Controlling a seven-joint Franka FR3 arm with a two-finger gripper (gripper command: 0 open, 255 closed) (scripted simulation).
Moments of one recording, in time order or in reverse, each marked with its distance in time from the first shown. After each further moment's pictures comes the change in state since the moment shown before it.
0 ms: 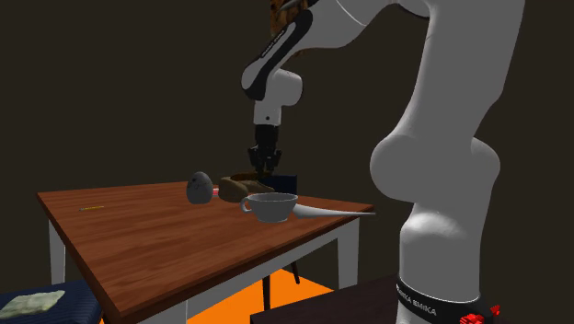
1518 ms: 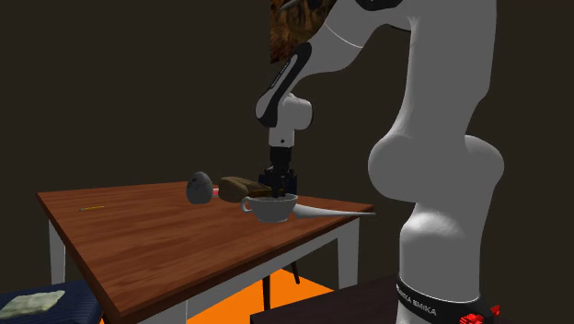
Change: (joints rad) arm -0.056 0.128 -0.073 -0.041 -0.022 0.164 -0.124
